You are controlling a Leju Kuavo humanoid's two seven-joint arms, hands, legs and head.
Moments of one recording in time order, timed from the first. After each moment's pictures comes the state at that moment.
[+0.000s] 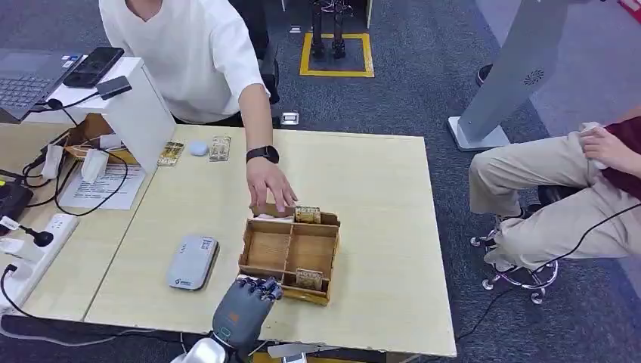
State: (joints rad) left arm -0.03 0.12 -0.75 -1.34 -1.55 0.55 0.13; right arm -0.10 0.03 1.56 -0.04 -1.49 -0.69 -0.17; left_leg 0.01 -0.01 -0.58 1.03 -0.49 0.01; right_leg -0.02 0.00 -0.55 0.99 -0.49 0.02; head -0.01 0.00
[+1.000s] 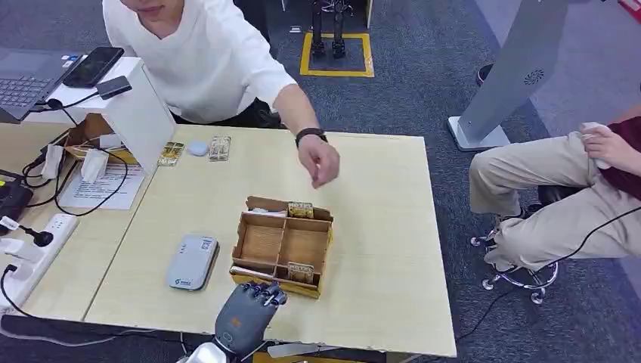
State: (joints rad) left arm -0.02 0.11 -0.75 -1.34 -1.55 0.59 0.08; right arm -0.11 0.03 1.56 -0.05 -1.48 -0.69 -0.17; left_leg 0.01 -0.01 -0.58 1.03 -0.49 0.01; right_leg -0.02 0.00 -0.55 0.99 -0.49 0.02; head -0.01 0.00
